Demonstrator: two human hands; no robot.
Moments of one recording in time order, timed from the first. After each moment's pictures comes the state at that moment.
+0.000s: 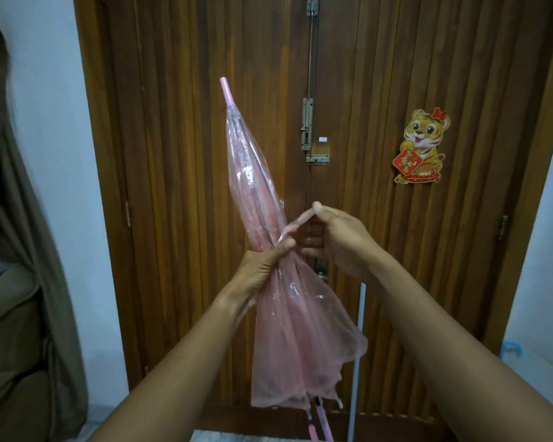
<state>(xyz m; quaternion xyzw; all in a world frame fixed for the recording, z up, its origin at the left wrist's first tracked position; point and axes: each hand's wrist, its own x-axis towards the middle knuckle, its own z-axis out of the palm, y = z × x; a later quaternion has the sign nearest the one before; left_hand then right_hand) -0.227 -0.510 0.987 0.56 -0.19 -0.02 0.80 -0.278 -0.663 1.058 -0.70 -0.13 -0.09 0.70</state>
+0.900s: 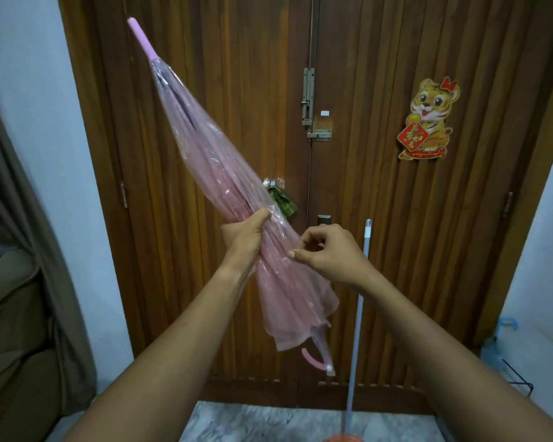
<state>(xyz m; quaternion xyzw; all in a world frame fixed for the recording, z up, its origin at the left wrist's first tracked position) -0.210 -0.510 0.991 0.53 -0.09 0.19 0.82 -0.259 -0.667 0.990 -0.89 -0.16 -0.22 0.37</state>
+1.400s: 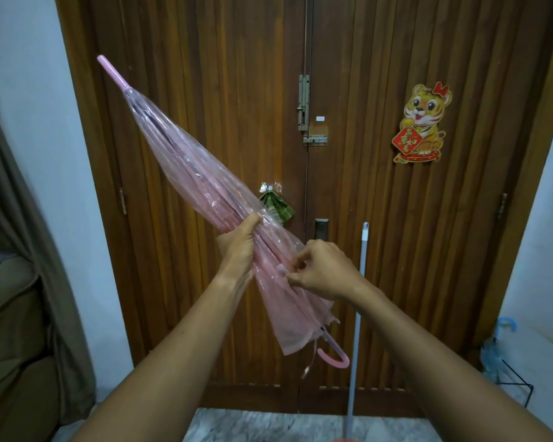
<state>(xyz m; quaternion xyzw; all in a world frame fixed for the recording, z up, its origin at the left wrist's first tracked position) -0.220 -0.512 0.992 0.47 -0.03 0.17 0.87 -0.270 -0.658 0.981 -0.94 -0.14 -0.17 0.25</state>
